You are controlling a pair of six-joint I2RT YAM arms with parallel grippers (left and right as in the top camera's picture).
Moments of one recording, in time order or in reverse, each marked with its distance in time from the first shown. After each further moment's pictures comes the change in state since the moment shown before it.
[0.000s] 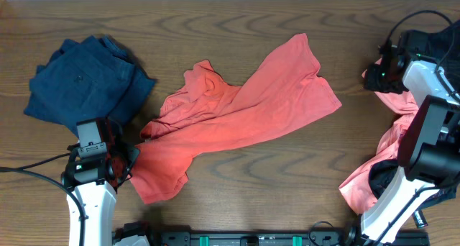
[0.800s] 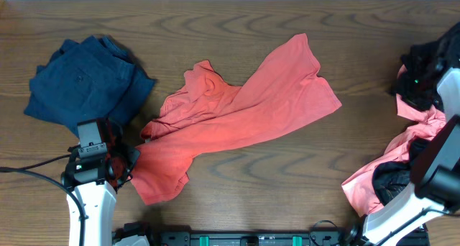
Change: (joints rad) left arm 0.000 0.000 0.000 -0.022 0.000 0.000; right arm -0.132 -0.161 0.006 -0.259 -0.056 0.149
